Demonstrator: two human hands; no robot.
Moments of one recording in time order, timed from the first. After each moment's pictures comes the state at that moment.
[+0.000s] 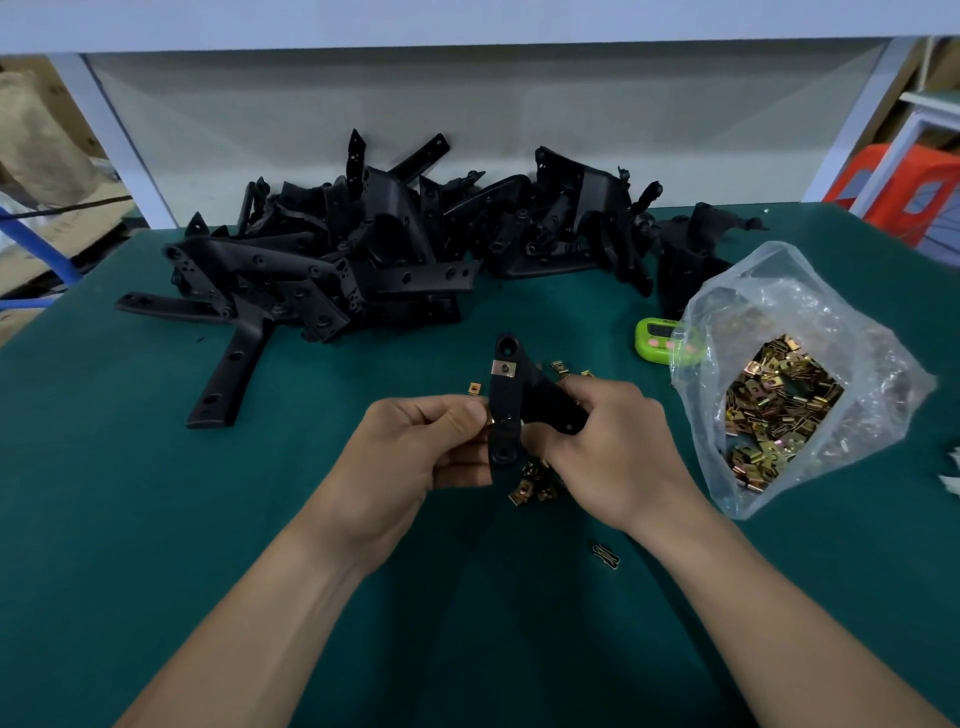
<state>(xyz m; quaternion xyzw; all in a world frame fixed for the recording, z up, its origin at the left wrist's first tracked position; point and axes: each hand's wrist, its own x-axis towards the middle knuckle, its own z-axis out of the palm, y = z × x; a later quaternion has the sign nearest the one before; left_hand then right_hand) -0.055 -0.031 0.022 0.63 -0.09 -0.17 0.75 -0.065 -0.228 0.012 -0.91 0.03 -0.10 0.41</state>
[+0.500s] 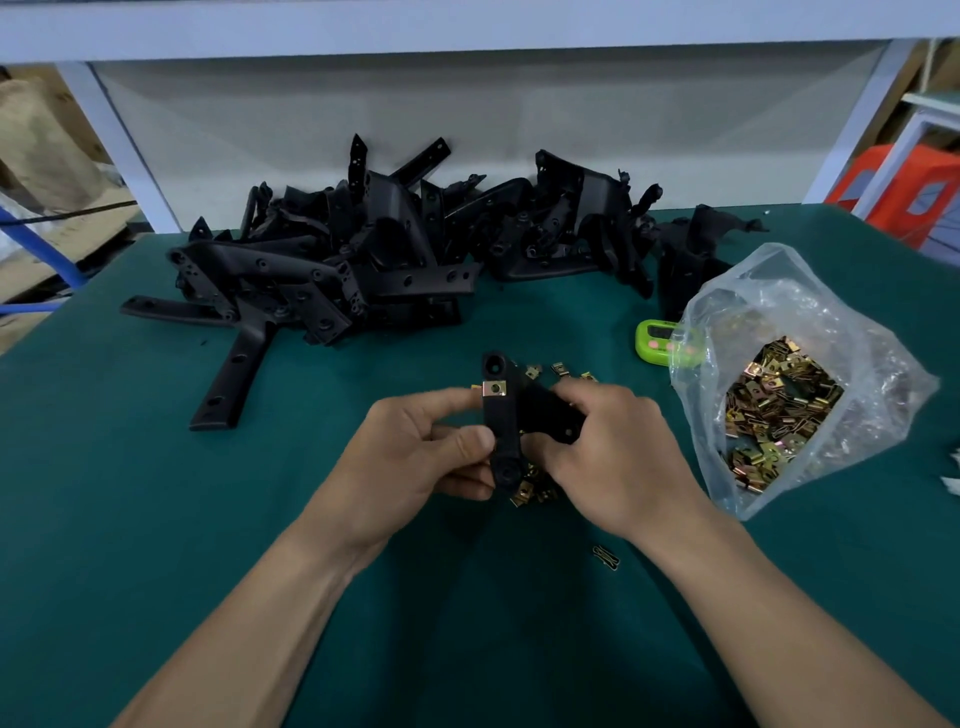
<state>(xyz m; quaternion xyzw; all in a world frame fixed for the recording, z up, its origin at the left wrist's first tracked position) -0.055 -0.027 0.025 0.68 -0.13 -0.16 0.70 -0.067 -0.230 0.012 -0.93 0.00 -0.11 0.35</state>
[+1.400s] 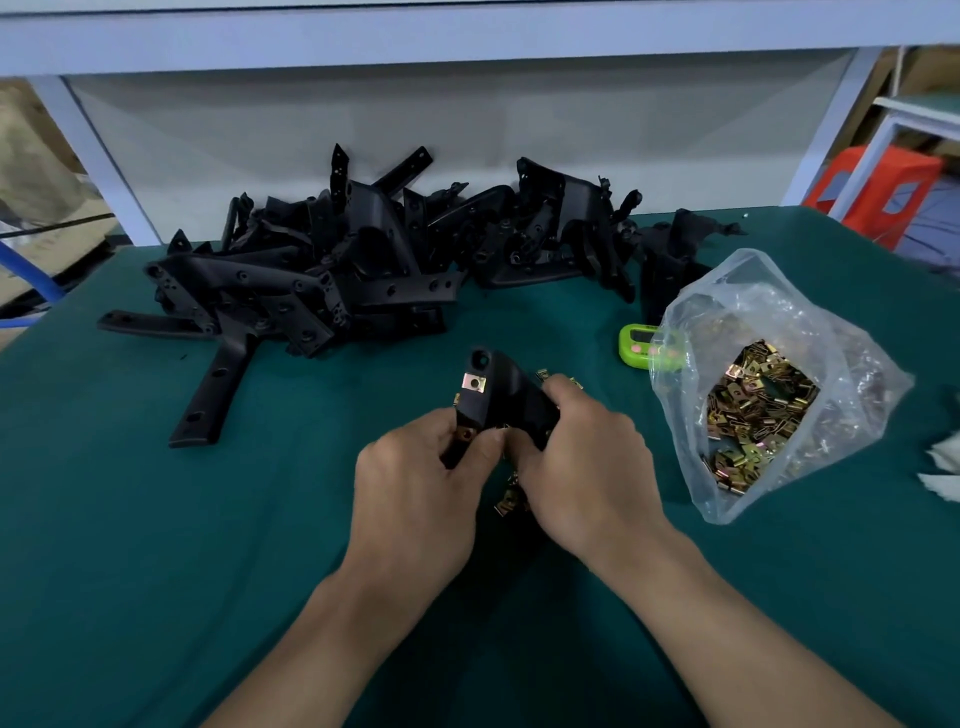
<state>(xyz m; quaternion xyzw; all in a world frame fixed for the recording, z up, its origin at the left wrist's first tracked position) -0.072 -0.061 0.011 0.85 -0.08 0.13 0.50 -0.070 -0.211 0.005 -0.93 0.06 -0.17 0.32</state>
